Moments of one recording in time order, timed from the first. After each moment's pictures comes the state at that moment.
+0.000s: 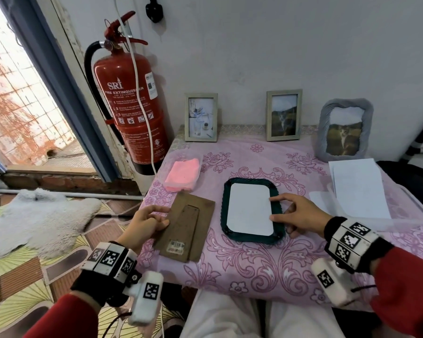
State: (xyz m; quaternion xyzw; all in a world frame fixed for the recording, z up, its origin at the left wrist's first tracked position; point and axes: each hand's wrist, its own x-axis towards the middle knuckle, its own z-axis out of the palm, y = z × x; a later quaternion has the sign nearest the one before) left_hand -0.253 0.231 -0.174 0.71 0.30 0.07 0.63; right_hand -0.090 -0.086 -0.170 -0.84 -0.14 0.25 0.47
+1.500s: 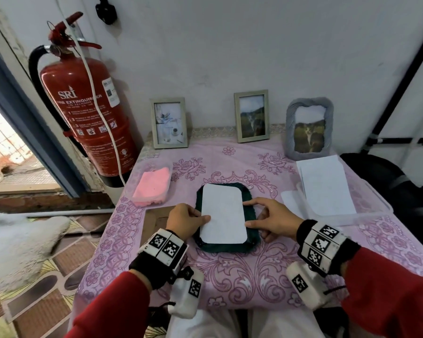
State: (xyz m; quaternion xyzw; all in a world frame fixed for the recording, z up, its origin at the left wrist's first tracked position) left_hand -0.161 0.130 -0.170 0.87 0.24 0.01 0.43; right_hand -0.087 -0.089 -0.178 -0.83 -0.16 0.26 0.47
